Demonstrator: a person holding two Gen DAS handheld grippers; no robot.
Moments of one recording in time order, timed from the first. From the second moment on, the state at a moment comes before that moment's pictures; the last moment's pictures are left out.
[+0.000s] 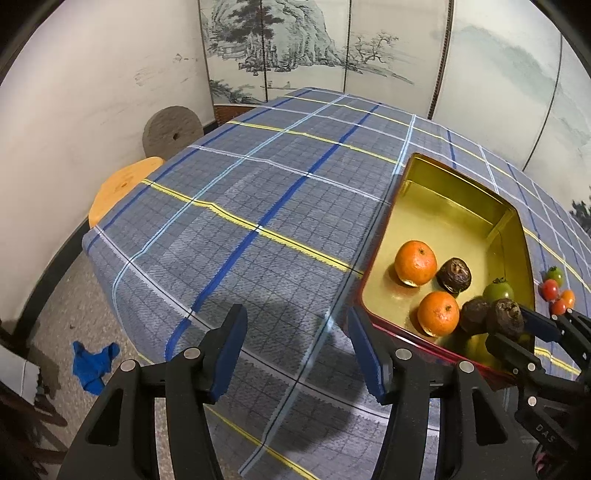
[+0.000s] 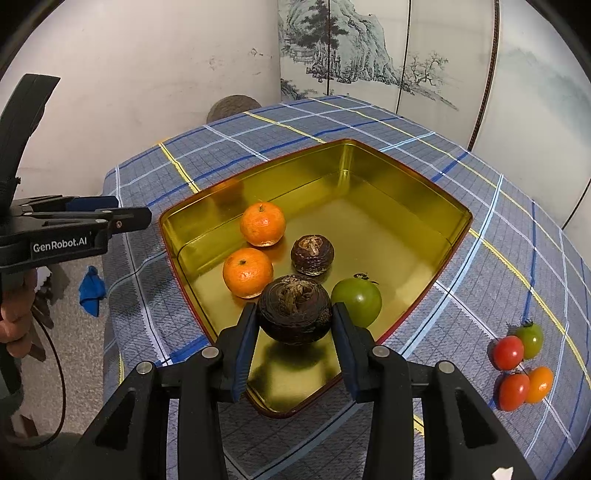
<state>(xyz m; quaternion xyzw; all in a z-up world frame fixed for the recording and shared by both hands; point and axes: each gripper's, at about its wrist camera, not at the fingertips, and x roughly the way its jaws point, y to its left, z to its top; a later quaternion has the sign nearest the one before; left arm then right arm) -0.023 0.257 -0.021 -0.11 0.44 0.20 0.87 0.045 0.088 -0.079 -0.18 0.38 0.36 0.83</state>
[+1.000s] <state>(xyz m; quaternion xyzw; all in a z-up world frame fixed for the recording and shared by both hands) -0.013 0.197 -0.006 -0.07 0.44 0.14 0.89 0.056 -0.035 -0.049 -0.10 0.37 0.26 0.88</state>
